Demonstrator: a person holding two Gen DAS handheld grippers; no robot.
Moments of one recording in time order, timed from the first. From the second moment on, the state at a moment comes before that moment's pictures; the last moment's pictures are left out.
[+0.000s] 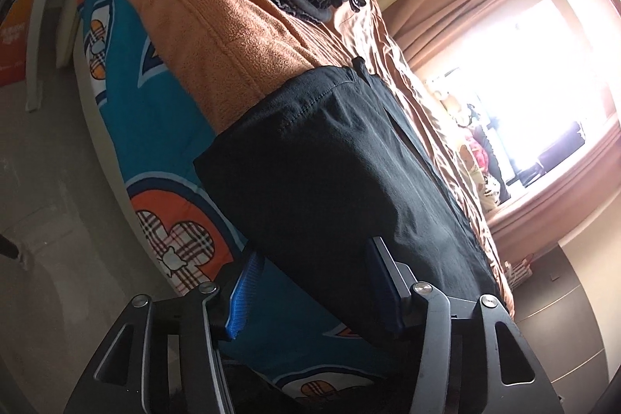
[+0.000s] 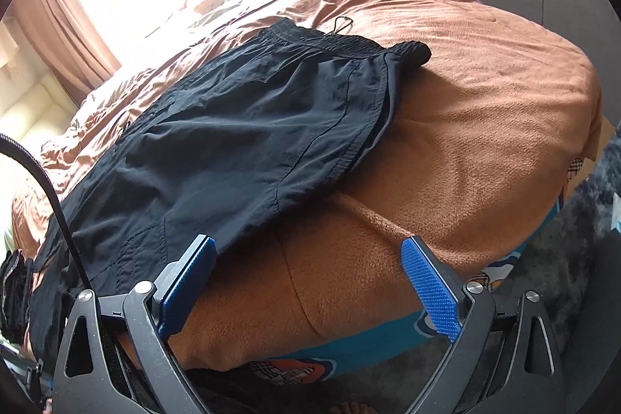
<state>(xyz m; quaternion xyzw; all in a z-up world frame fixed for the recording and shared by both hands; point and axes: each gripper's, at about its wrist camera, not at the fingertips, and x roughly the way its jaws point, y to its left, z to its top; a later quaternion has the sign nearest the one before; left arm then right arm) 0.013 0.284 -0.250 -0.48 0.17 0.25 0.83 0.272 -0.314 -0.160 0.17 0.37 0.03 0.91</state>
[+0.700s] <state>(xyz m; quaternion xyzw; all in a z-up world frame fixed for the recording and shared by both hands) -0.025 0.281 -0.207 -0.48 0.12 0.29 0.82 0.300 -0.346 -0.168 0.27 0.34 0.07 0.90</state>
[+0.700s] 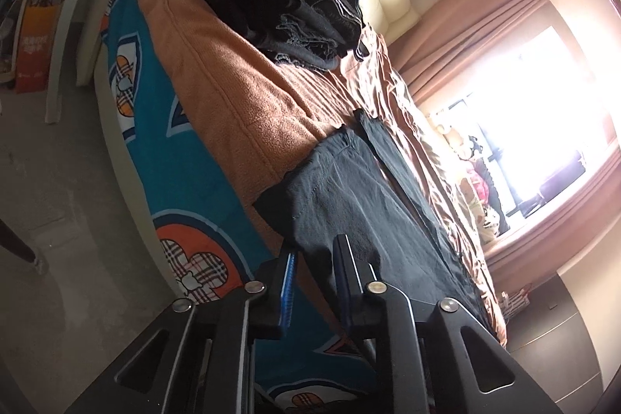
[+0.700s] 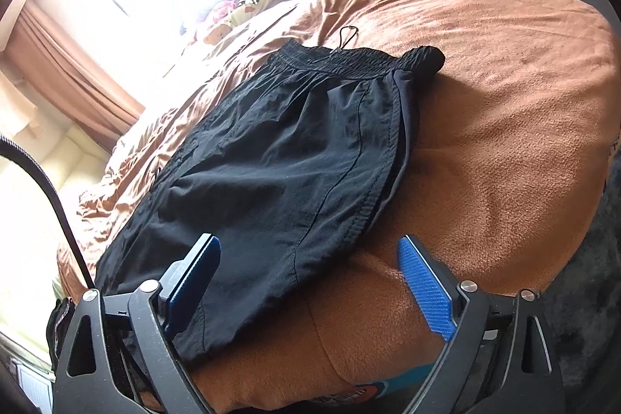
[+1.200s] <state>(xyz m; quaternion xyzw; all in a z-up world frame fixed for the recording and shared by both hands) -0.008 0.283 -0.147 -0.44 0.12 0.31 0.83 0.333 -0.364 -0.167 0.31 0.35 0.05 0.88</state>
